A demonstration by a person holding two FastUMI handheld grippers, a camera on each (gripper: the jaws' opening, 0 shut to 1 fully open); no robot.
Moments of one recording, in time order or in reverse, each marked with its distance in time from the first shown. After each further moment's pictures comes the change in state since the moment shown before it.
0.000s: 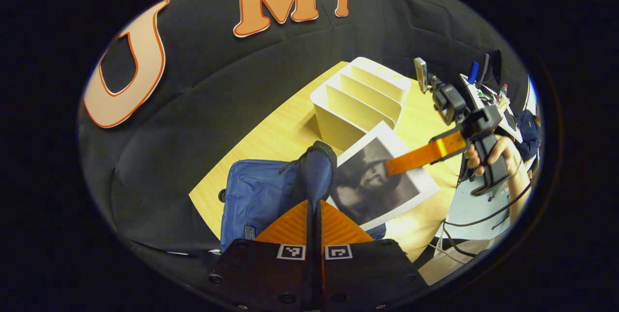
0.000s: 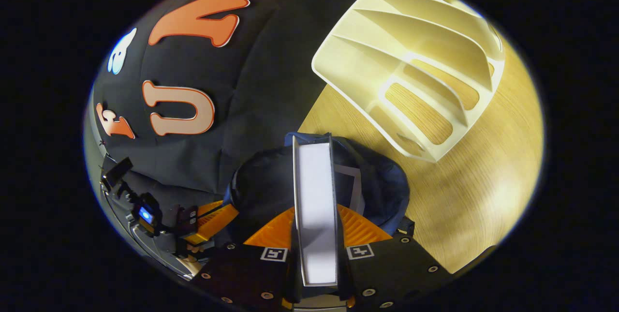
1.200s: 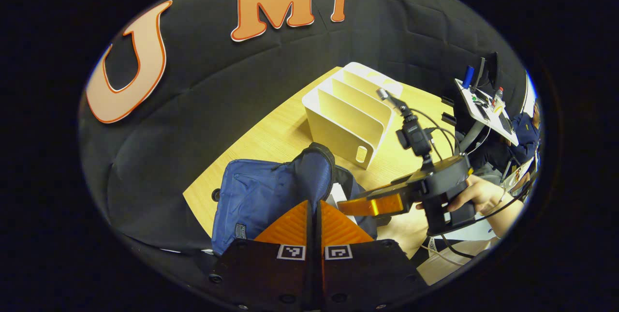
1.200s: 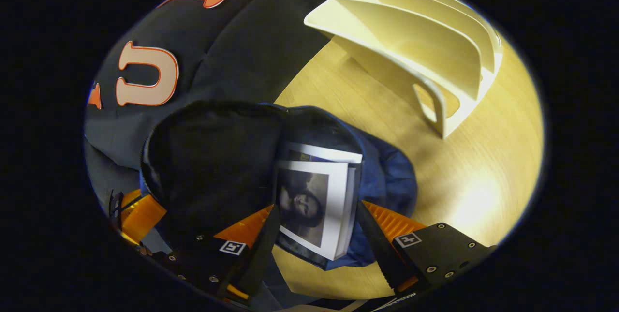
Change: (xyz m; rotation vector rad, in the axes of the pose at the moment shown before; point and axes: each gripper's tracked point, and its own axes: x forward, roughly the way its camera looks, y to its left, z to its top) left arm -0.007 -0.016 -0.007 -0.023 -0.039 -0.030; right arm 0.040 -0.025 -0.030 -0.099 -0.005 -0.254
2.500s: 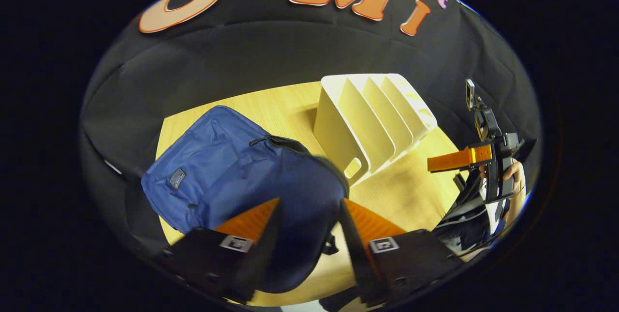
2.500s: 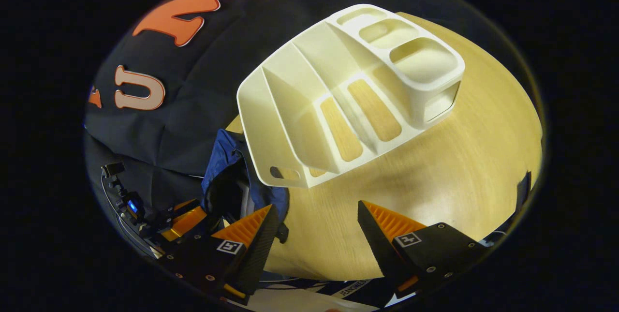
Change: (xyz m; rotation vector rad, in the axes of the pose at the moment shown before) left arm 0.075 -0.082 -0.008 -0.550 0.014 0.117; right arm -0.141 -0.171 0.139 -0.179 0.118 -0.094
